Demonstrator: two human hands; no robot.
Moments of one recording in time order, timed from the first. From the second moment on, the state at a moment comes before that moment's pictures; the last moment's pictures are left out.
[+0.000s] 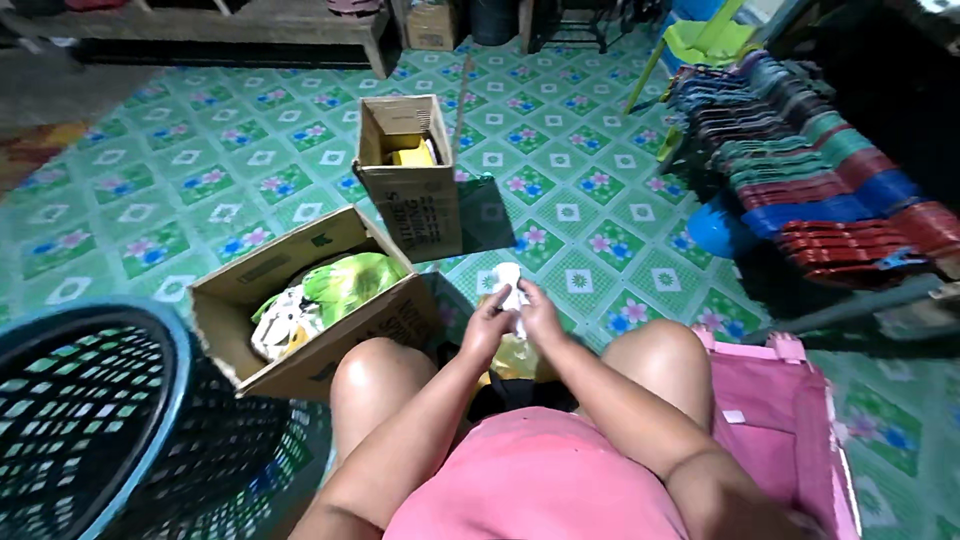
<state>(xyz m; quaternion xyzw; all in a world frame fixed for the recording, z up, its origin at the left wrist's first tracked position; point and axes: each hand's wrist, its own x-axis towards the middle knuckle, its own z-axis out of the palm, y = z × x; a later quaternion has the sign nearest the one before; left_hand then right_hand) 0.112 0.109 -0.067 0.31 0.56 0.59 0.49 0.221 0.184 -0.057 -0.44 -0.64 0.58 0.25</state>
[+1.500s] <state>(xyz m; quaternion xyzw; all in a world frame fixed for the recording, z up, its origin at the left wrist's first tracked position) 0.097 0.068 -0.094 0.13 0.50 0.48 0.71 0.240 0.219 -0.113 -0.45 -0.72 0.51 0.14</state>
